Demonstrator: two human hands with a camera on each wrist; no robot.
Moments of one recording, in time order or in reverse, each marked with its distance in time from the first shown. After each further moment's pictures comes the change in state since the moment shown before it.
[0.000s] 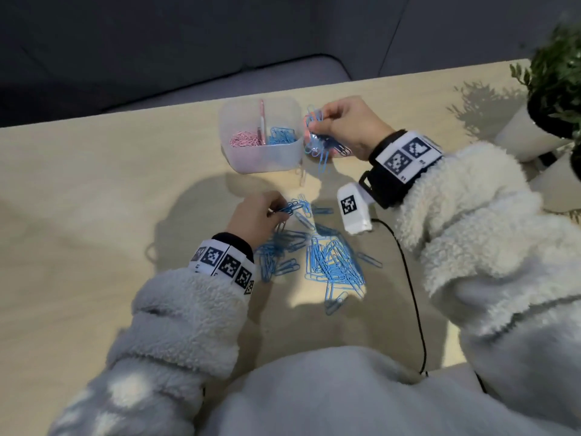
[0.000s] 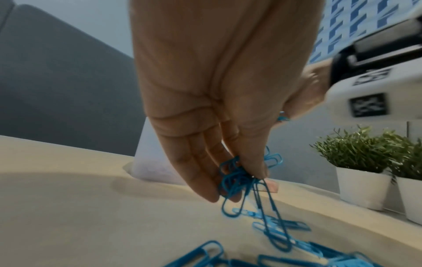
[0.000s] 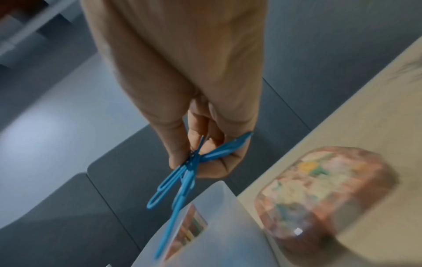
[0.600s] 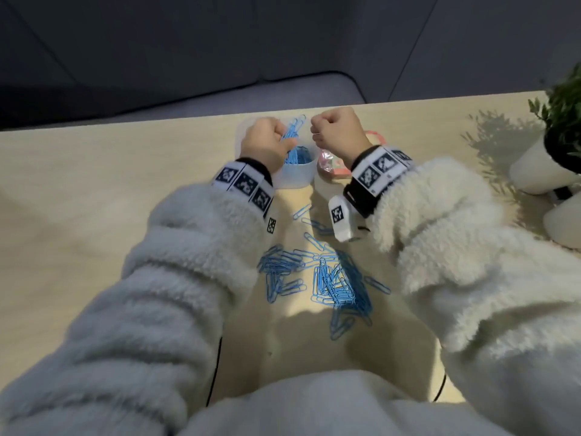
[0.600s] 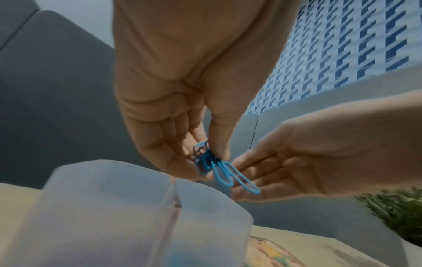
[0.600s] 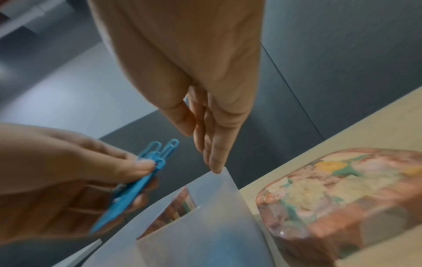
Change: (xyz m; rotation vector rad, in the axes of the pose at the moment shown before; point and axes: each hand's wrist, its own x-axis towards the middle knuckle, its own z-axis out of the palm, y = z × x) left_hand 0.094 0.040 -0.070 -0.220 0.317 -0.165; right_hand 0.053 -0.005 0.031 -0.105 0.109 -0.029
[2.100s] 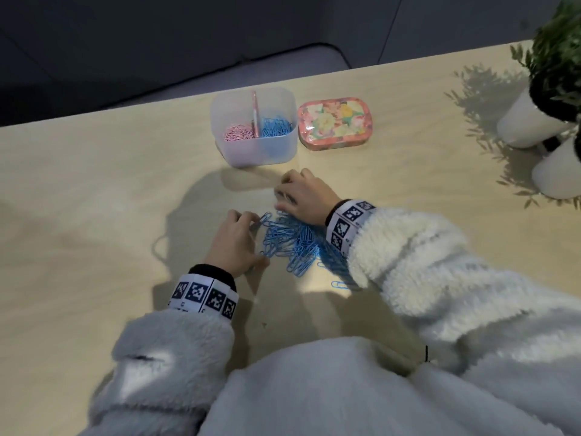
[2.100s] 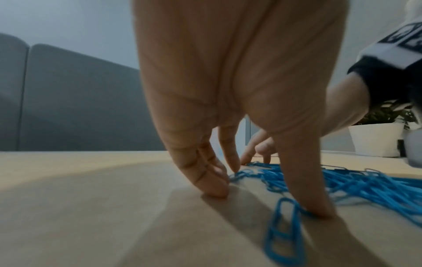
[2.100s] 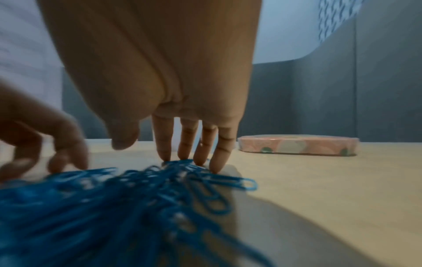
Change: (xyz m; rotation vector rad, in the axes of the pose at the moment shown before) left_hand -0.142 -0.098 0.014 0.445 -0.371 0.025; right_hand -0.110 0.069 0.027 -0.853 -0.470 -0.297
